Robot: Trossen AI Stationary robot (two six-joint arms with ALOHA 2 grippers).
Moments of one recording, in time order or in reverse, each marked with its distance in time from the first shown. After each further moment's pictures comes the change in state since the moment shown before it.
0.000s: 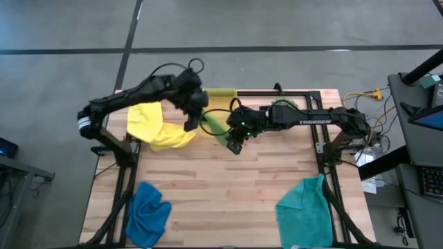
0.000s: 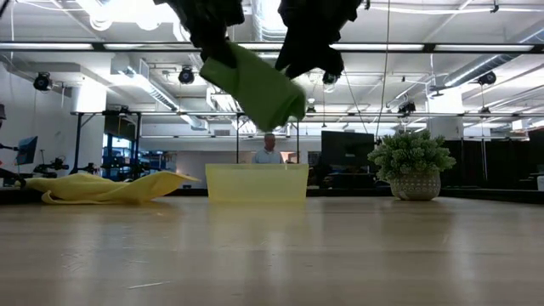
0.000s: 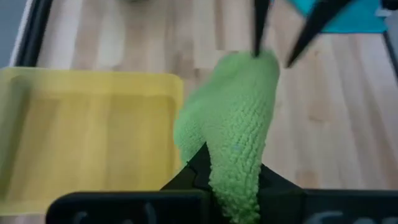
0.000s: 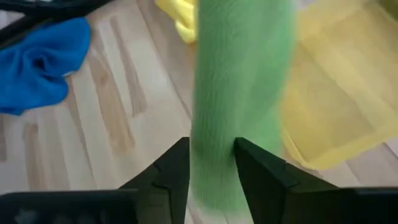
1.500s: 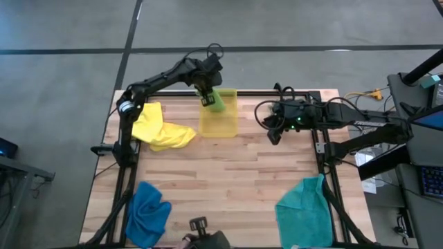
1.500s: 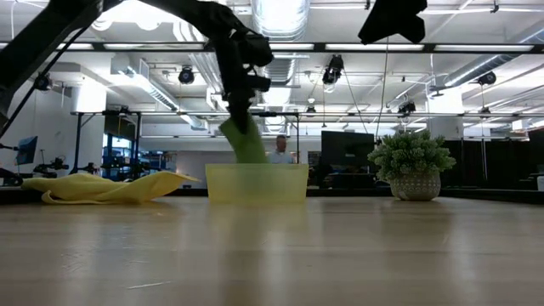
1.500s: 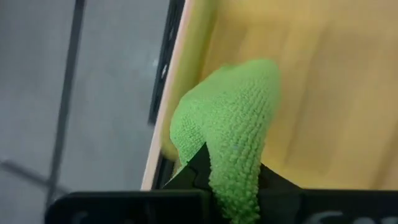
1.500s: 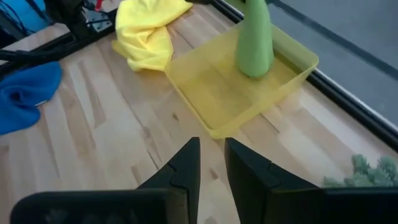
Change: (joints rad) left arm 0.156 0.474 0.407 -0.102 -0.505 0.078; right arm 0.001 -0.558 -0.319 -0.078 0.250 0.037
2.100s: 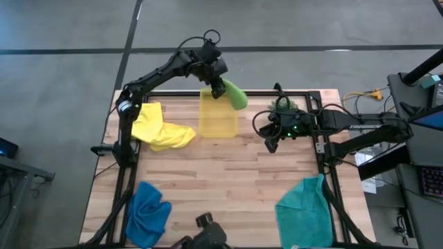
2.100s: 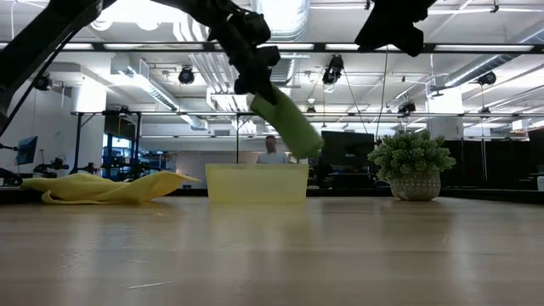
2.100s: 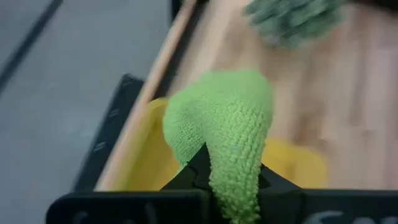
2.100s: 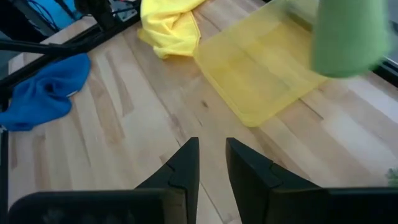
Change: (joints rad) left arm 0.038 -0.004 0.124 0.102 0.336 -0.173; right arm 0.049 -0.001 -0.112 0.129 -0.061 0.077
